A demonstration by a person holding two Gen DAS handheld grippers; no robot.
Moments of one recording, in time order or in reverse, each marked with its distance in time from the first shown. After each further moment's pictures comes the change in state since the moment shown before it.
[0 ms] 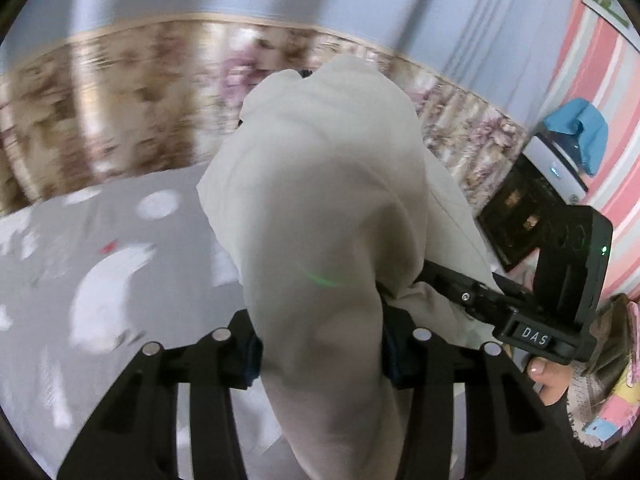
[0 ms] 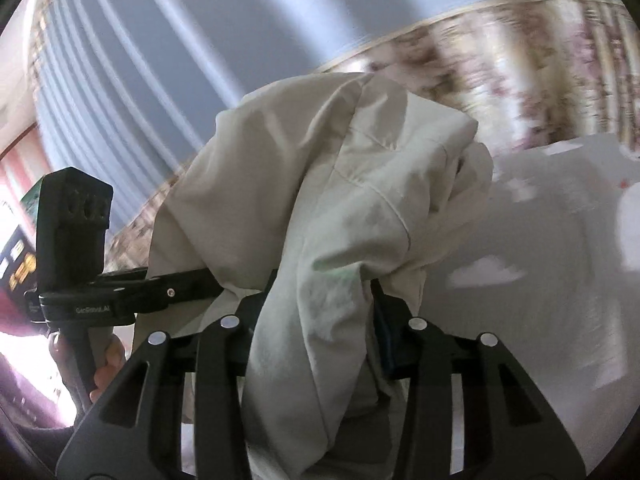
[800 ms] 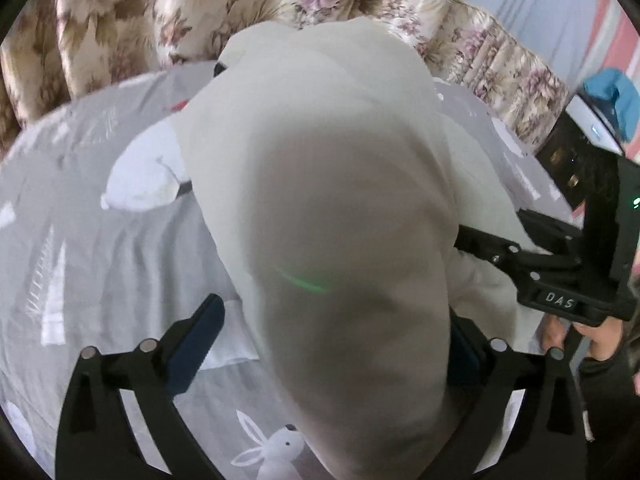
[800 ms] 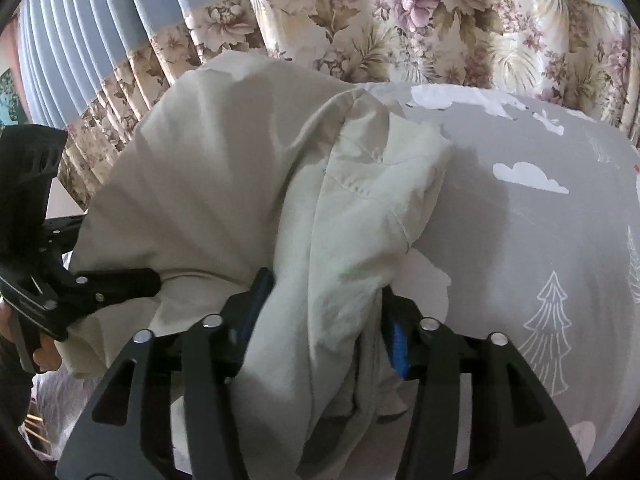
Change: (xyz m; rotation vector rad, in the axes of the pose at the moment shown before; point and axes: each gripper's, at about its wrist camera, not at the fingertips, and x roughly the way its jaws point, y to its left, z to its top) left arm 0.048 0.091 -0.118 -0.032 0.132 0.106; right arm 0.082 0.015 -0.085 -0.189 0.228 -0.236
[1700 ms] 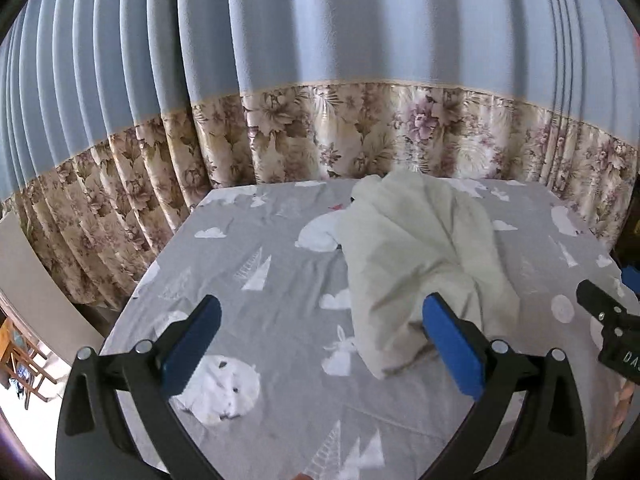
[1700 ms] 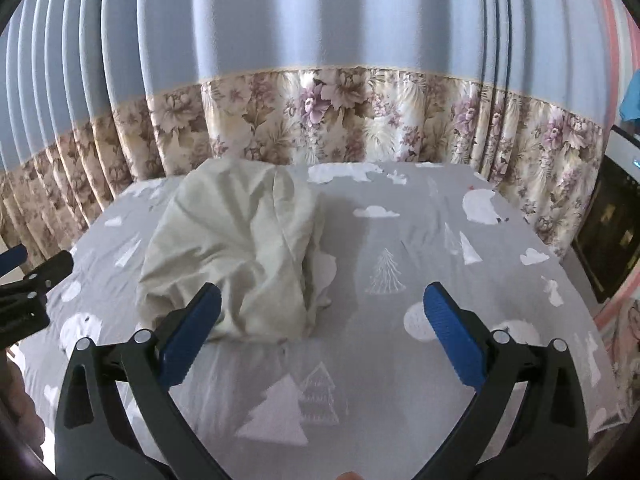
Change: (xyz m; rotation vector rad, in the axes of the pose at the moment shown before) left arm -0.187 -0.100 -0.092 -0.107 -0.406 0.553; right arm -0.195 0.097 -0.054 0.098 -0.247 -0.419
